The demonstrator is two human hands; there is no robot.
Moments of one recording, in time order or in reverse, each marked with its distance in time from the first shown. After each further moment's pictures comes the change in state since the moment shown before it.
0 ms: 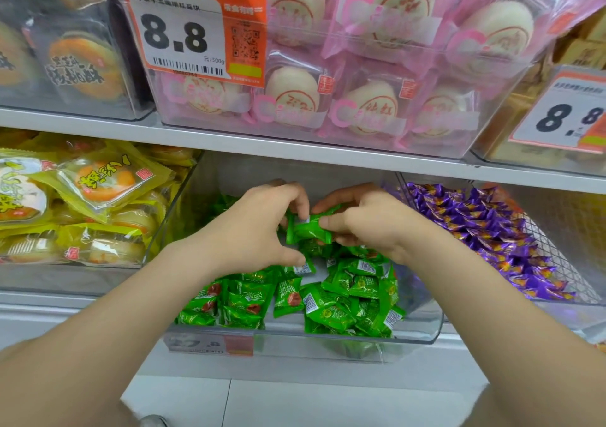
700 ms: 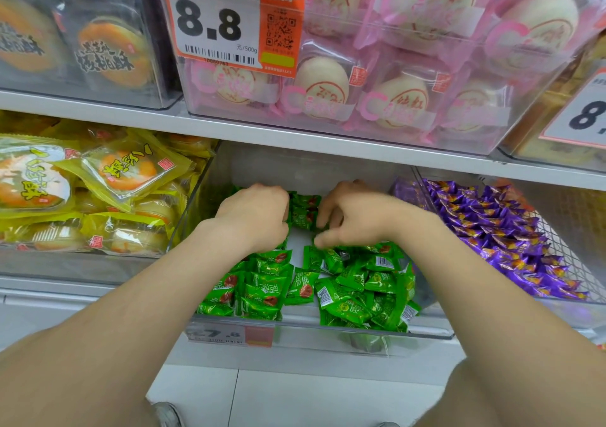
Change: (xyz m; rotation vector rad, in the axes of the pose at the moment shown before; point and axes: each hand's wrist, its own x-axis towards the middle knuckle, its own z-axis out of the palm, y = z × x) left_hand 0.012 -0.034 0.007 0.347 -0.106 -0.299; right_hand 0.043 -0.005 0.015 -1.024 -0.171 -0.175
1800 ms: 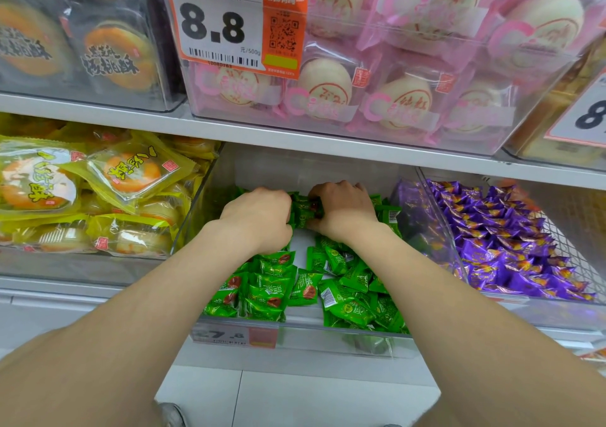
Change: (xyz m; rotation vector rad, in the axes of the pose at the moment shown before) left_hand 0.002 0.001 0.002 0.031 -0.033 -0.016; right_hand 0.050 -0.006 0.042 -0.165 0.317 0.129
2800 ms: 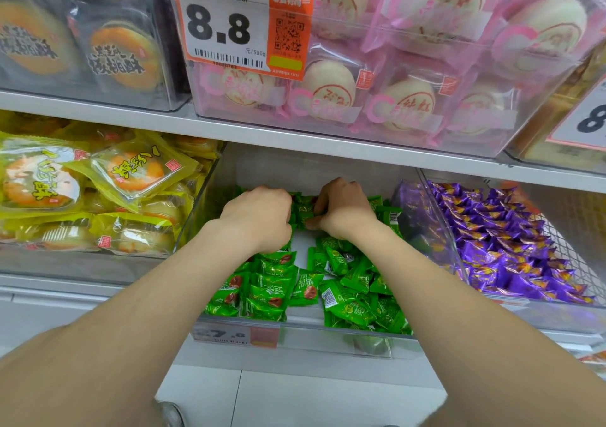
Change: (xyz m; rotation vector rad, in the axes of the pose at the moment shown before) left_hand -0.001 -0.002 -0.001 -0.014 0.019 0.009; right_hand 0.008 0.001 0.003 0.336 -0.068 0.197
